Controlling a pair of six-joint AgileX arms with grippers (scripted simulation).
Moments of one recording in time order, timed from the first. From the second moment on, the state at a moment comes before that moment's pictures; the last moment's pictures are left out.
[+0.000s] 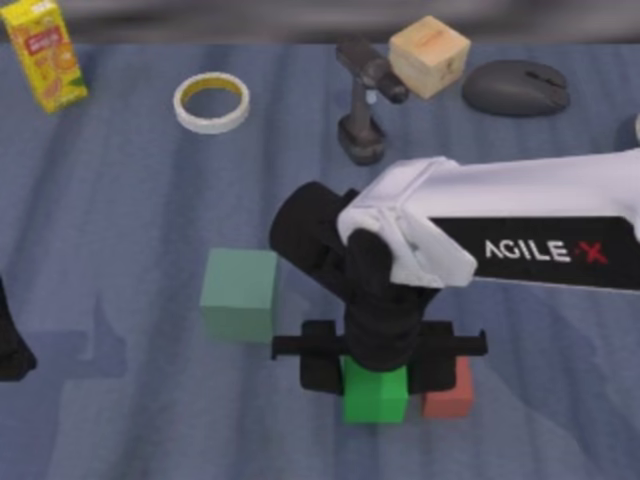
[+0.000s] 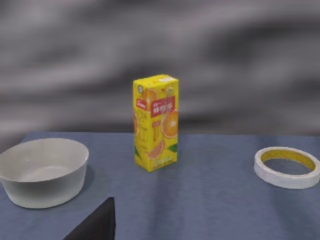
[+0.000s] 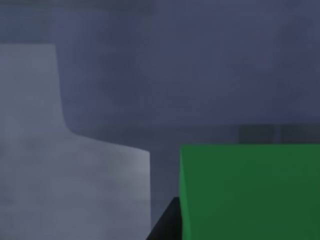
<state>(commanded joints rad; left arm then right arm) 0.02 0.00 0.00 0.00 0.00 0.00 0.86 2.07 1.37 -0.86 0.02 0.87</state>
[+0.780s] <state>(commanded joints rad) 0.02 0.00 0.00 0.00 0.00 0.00 0.86 2.07 1.37 -0.86 0.02 0.87</state>
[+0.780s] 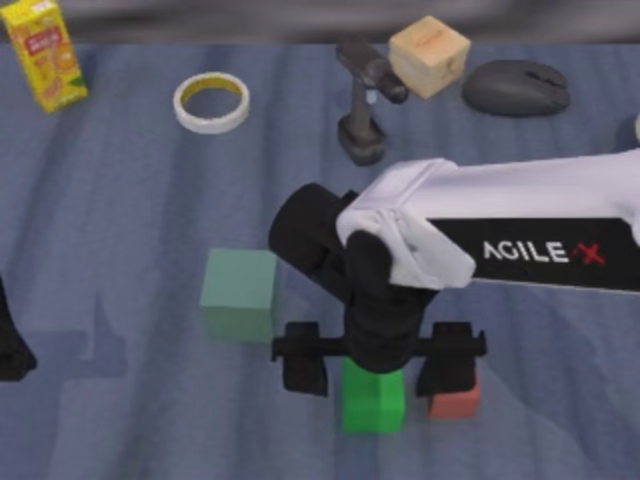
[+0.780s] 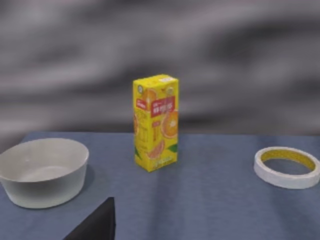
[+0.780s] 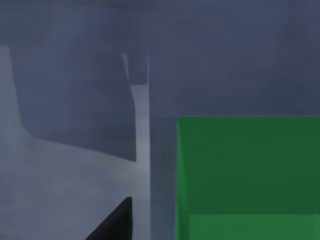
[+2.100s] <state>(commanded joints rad) 0.01 0.03 0.03 -0.02 0.00 -0.01 0.85 1.95 1.51 -1.09 0.02 0.86</state>
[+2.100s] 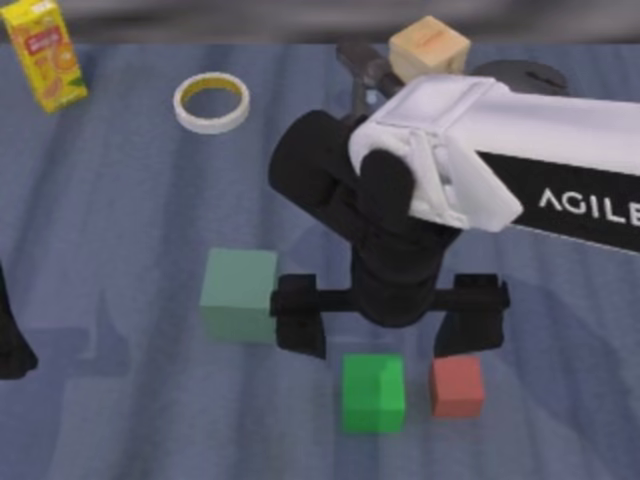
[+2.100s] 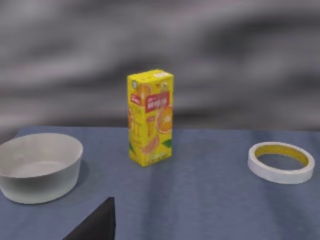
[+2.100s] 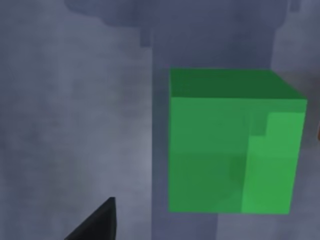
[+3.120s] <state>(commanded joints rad) -0.35 1.45 1.11 -0.81 0.00 -0.31 0.28 0.68 0.41 -0.46 0.10 0.24</state>
